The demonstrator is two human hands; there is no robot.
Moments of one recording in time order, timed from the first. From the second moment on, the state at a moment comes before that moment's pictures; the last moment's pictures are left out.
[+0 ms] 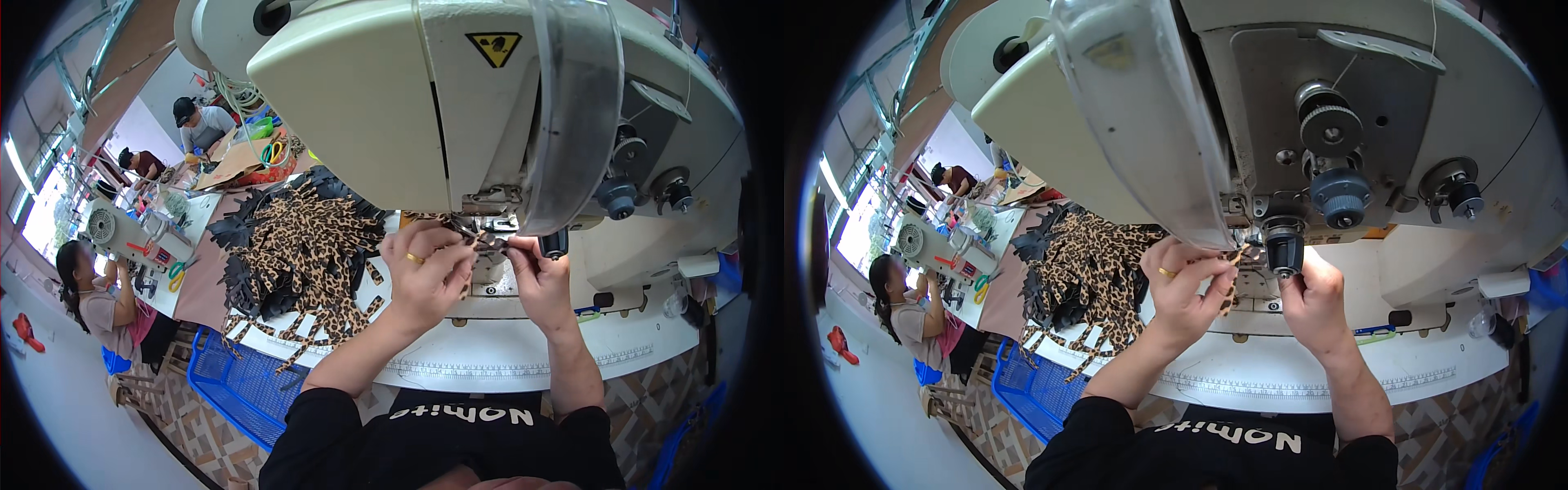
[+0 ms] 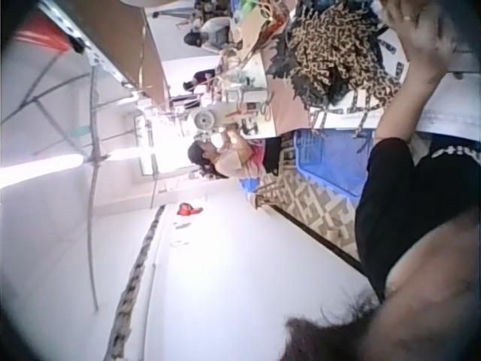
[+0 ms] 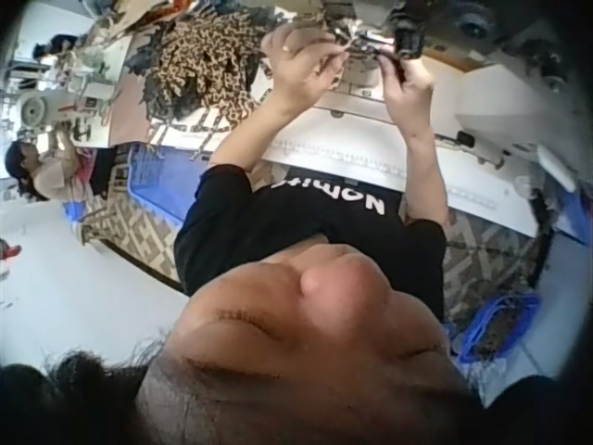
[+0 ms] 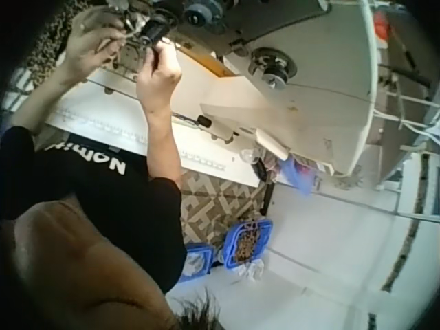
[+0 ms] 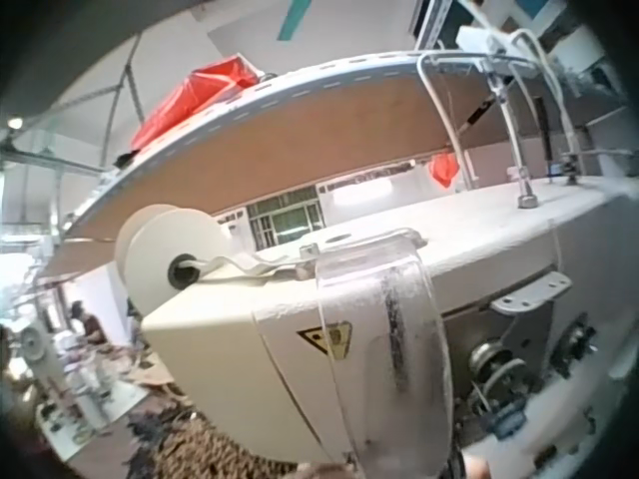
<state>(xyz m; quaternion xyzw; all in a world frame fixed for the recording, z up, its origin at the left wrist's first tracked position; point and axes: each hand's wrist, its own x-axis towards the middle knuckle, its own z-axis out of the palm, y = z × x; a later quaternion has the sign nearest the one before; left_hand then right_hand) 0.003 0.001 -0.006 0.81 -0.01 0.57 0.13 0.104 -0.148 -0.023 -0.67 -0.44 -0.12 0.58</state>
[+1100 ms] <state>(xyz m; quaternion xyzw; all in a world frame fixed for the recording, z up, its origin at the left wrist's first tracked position) 0.038 0.053 0.007 0.81 -0.13 0.24 0.52 0.058 -0.141 -0.046 -0.58 -0.29 0.18 0.74</state>
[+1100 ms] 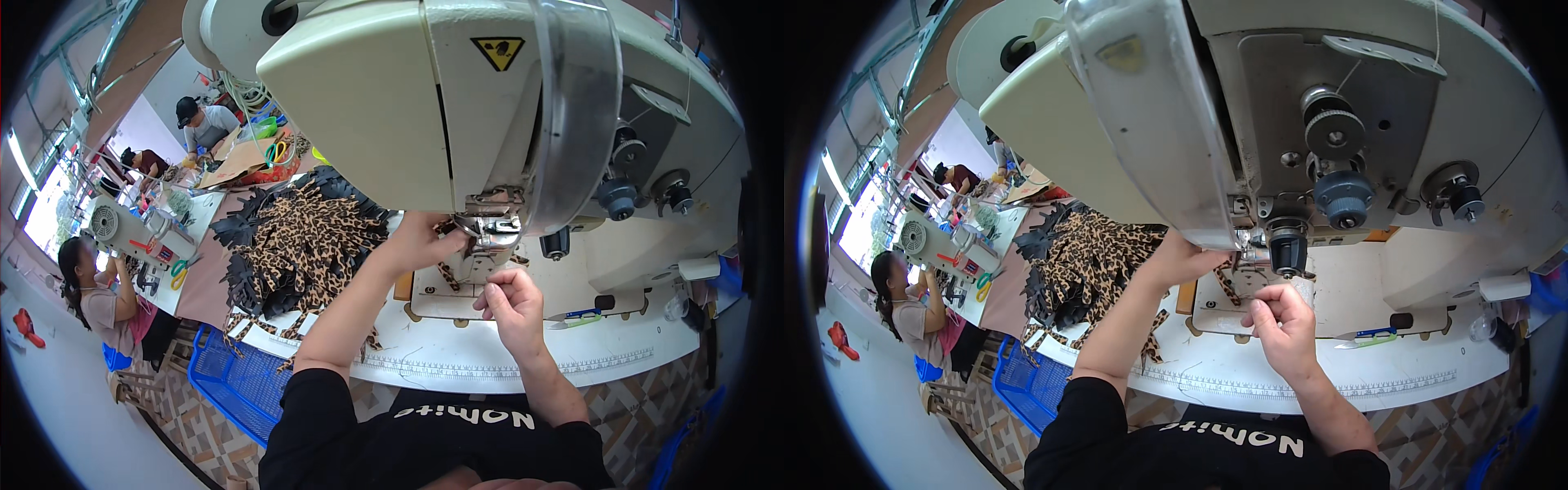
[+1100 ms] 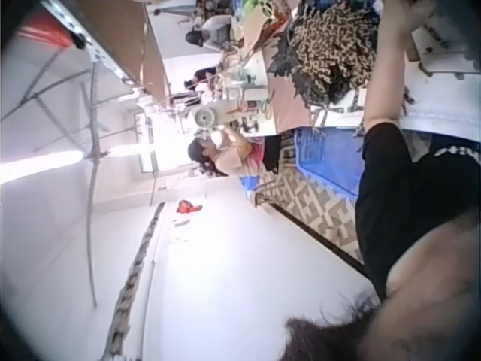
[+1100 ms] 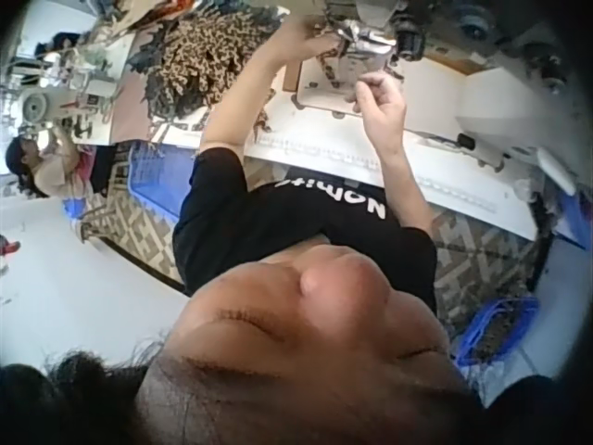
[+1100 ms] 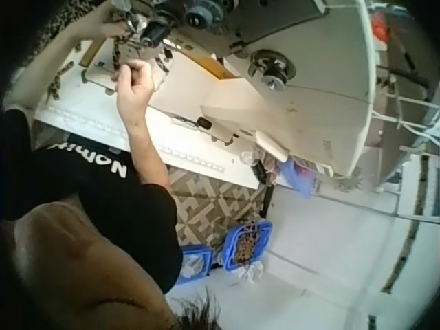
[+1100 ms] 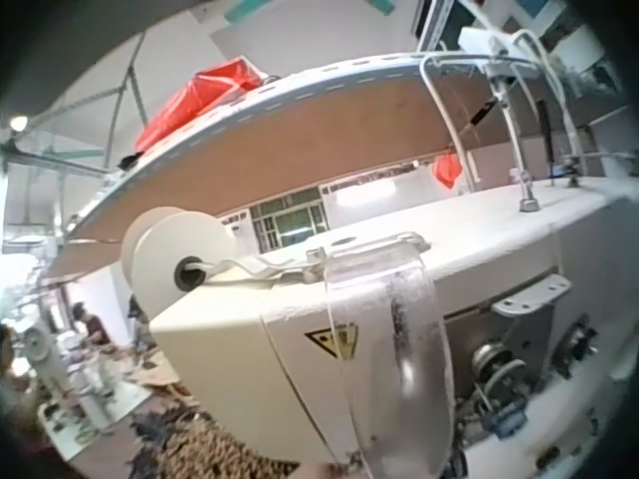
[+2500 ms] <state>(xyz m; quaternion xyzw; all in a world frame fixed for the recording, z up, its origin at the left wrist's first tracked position) 0.007 0.002 -0.007 0.81 0.07 0.33 0.48 0.072 -0.167 -0.017 -0.64 -0.38 0.12 0.66</state>
